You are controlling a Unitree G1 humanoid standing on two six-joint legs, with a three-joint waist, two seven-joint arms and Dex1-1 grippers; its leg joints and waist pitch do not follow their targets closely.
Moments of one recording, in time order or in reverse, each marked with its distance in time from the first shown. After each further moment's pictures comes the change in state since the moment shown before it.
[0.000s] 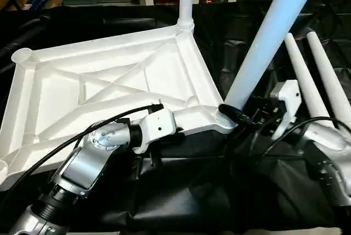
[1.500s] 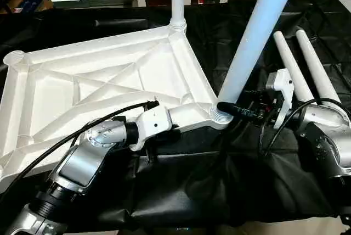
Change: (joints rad) left arm -0.008 0.007 0.020 0.017 -0.005 0.013 -0.003; right arm -0.198 -0.017 0.052 0.265 -0.039 -0.069 0.229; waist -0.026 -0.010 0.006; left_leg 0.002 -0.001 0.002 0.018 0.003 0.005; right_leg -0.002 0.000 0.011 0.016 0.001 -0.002
